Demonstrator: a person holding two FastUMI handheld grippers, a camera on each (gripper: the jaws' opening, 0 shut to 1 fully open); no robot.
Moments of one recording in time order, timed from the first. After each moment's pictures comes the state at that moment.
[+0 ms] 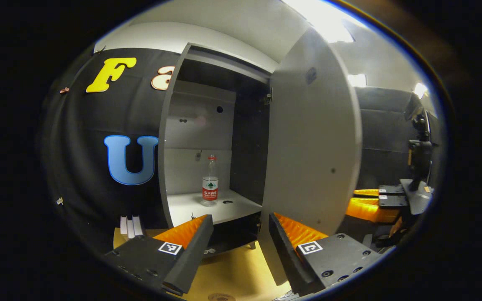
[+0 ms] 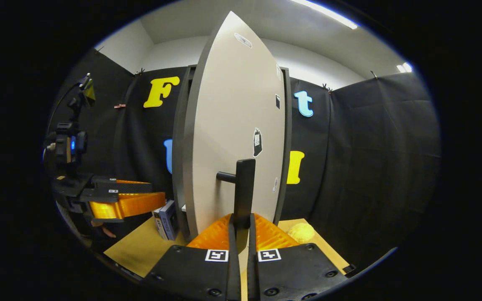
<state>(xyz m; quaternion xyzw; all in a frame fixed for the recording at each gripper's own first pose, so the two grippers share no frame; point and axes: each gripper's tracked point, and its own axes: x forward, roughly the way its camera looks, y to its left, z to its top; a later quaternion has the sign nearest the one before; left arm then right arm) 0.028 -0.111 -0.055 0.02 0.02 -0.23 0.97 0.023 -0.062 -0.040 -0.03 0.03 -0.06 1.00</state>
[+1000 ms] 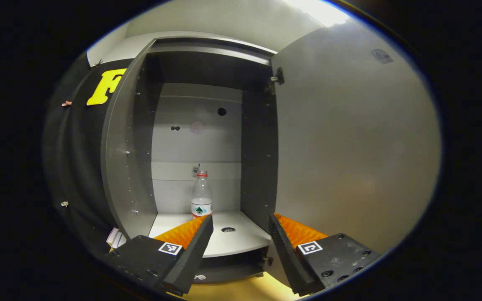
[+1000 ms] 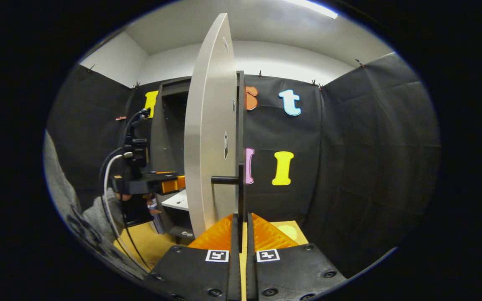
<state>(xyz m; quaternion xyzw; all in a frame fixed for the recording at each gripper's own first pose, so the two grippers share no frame) 0.175 -0.214 -0.044 0.03 -0.02 -0.10 0.99 -0.042 -0.233 -0.042 0.02 0.02 -0.01 1.00</state>
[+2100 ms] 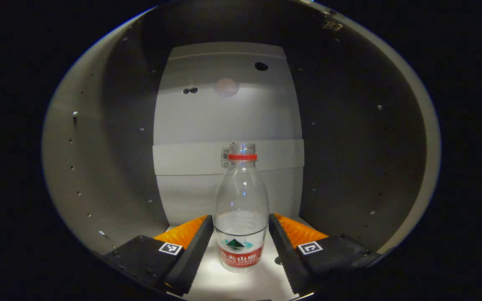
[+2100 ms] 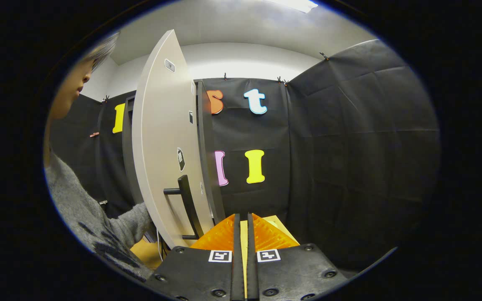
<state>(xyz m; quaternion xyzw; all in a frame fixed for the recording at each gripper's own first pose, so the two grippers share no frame) 0.407 -0.150 -0.098 0.06 0.01 0.01 1.00 -0.072 -0.298 -0.024 0.06 0.01 -0.12 0.99</state>
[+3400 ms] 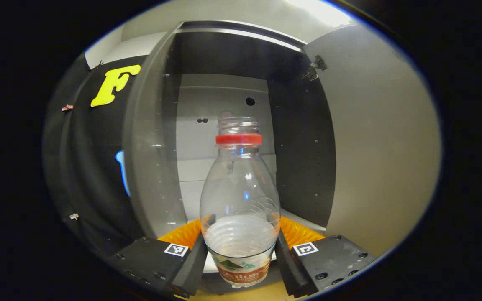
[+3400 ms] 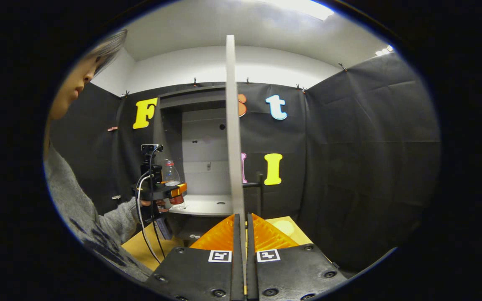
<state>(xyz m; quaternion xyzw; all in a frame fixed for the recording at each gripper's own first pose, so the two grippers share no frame) 0.204 -0.094 -0.063 0.07 -0.02 -0.10 0.99 -0.113 -0.178 -0.013 0.03 0.00 -0.07 1.00</state>
